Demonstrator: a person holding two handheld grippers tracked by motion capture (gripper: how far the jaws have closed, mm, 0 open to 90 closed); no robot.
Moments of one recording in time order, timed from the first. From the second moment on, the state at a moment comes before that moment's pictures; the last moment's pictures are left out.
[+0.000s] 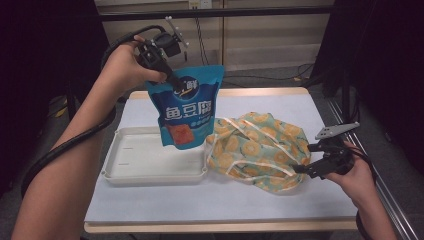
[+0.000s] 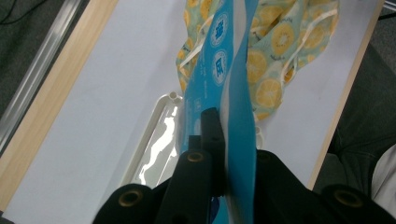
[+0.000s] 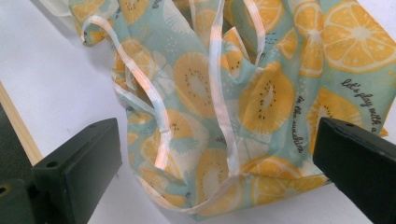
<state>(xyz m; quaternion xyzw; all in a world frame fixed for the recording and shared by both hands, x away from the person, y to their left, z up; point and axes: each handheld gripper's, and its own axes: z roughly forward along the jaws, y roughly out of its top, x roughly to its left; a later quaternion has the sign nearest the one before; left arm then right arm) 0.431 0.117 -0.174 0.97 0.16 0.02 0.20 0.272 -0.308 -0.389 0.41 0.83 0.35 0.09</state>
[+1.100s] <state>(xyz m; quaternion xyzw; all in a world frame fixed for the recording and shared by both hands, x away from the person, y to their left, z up) 0.451 0.135 -0.224 0.96 0.19 0.00 0.19 0.272 -0.309 -0.389 0.41 0.84 0.35 0.09</state>
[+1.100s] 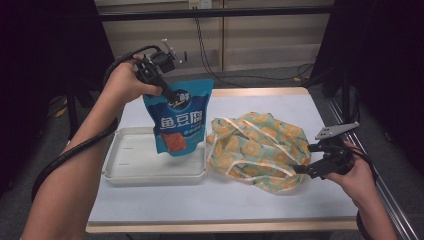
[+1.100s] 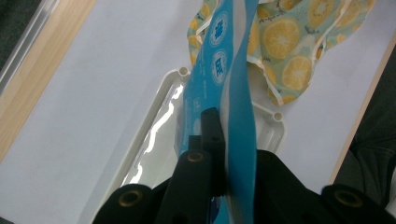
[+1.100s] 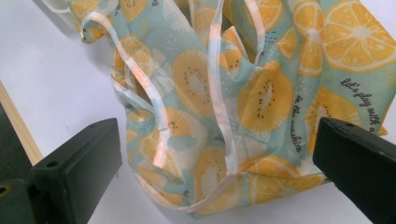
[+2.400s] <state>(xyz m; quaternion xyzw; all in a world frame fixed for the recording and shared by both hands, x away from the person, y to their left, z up) 0.478 0.156 -0.262 0.96 0.19 0.01 0.20 0.273 -0.304 -0.395 0.41 0.84 0.35 0.08</state>
